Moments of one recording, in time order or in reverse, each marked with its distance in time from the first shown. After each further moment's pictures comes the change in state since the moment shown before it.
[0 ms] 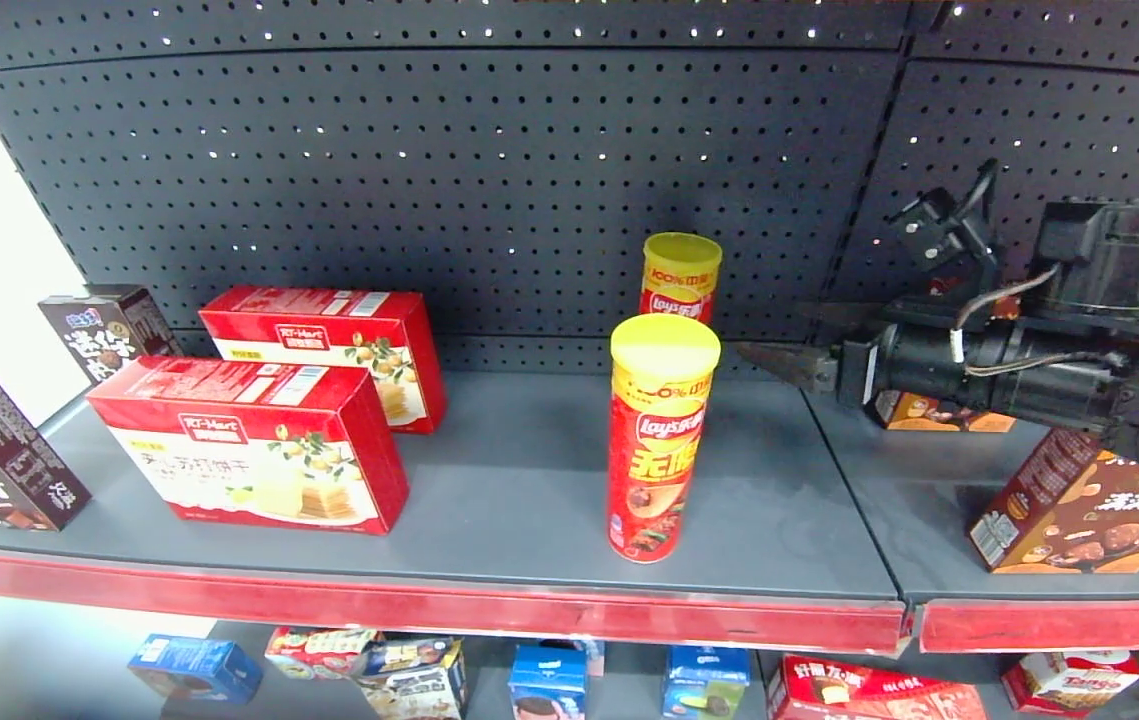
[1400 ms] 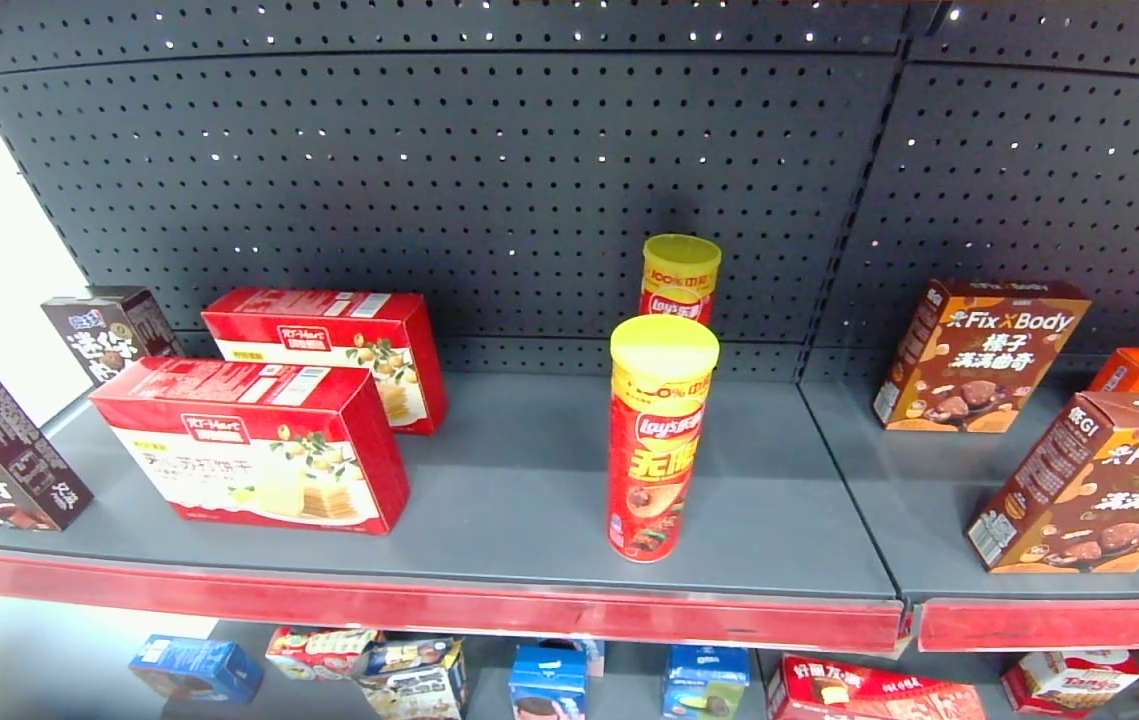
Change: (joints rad) left arm -0.001 0.000 0.000 0.000 0.000 0.000; right arm -0.240 -0.990 0.393 0.405 -0.436 0.070
